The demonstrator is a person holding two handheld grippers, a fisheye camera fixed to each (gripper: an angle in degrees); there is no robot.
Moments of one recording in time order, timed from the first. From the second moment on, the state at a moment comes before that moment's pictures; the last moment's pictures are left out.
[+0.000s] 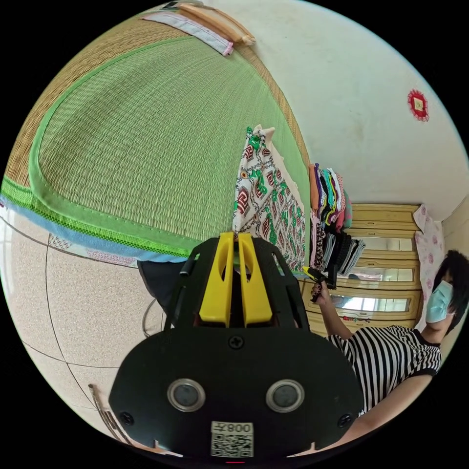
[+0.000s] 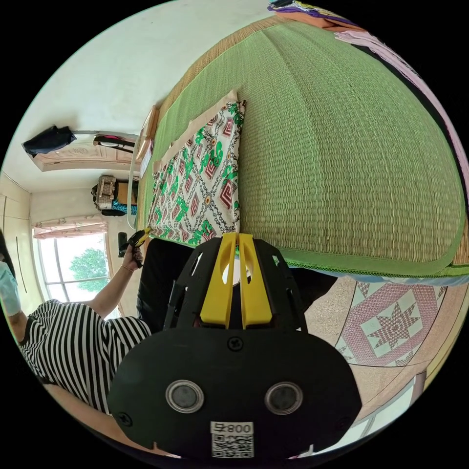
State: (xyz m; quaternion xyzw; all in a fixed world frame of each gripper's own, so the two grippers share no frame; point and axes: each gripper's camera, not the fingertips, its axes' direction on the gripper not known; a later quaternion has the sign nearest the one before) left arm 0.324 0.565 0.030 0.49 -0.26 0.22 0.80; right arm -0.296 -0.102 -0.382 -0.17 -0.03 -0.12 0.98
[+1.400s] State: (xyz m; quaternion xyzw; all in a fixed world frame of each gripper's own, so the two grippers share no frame) left arm 0.751 0.369 0.657 0.12 -0.63 0.48 0.60; right arm -0.323 -0.079 -0.338 -0.16 -0.17 -0.16 0.96
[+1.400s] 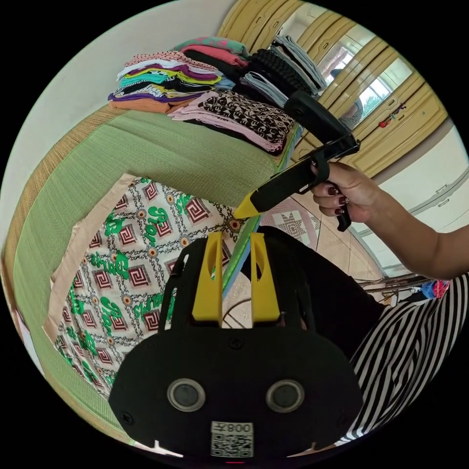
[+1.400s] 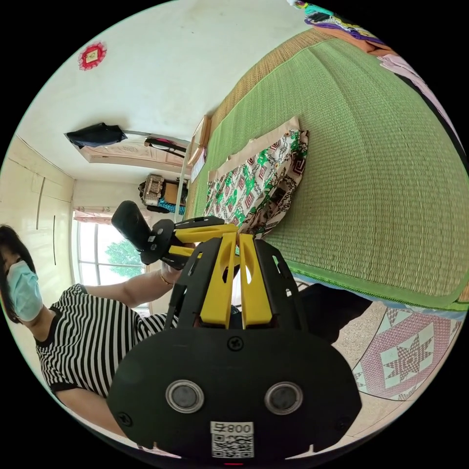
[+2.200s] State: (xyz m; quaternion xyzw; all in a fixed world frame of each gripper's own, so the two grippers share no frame) left arm 0.835 0.334 0.736 0.13 -0.60 0.45 0.65; right arm -0.347 -0.215 -0.276 -0.13 -0.08 -0.12 0.98
